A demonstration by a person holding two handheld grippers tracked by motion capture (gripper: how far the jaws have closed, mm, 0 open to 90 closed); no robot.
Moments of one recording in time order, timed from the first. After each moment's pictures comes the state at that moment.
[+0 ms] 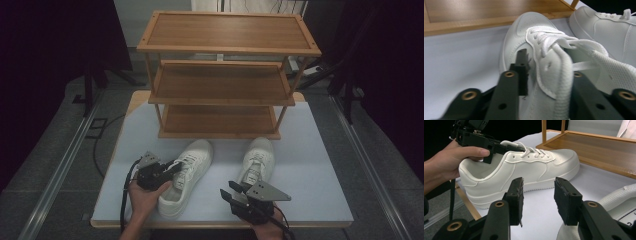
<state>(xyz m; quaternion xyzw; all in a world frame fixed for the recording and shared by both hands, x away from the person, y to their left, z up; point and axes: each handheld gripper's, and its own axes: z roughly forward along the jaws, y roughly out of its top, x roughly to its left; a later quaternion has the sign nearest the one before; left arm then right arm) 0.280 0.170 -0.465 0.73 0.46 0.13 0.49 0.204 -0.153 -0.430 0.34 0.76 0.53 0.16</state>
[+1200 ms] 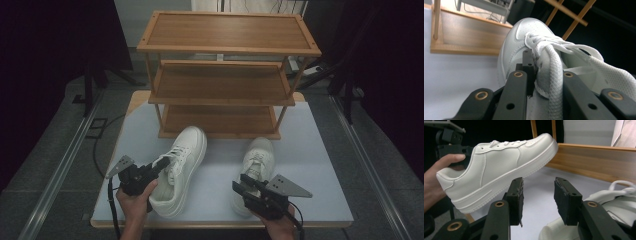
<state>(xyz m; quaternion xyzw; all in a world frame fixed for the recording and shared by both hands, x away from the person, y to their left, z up) 0.248 0.195 -0.439 0.59 0.50 0.11 0.62 0.210 -0.185 -0.413 0.37 0.71 0.58 0.15</state>
